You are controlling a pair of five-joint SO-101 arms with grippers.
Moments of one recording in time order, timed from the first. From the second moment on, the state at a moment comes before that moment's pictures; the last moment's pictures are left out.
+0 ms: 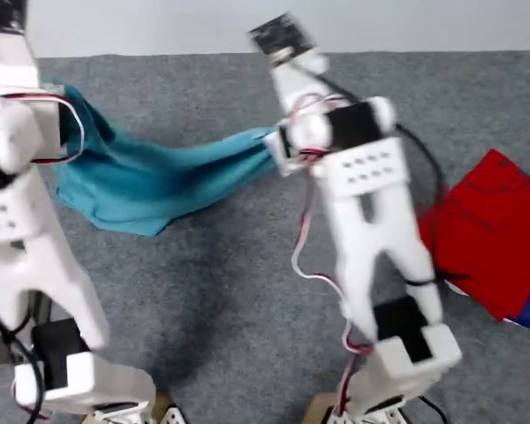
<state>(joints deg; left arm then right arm) -15.9 0.3 -50.8 99.0 -5.3 -18.5 5.0 -33.1 90.5 12.6</state>
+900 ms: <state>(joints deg) -14.1 -21.7 -71.3 98.9 -16.9 1.4 -37.2 -33.1 84.6 24.0</state>
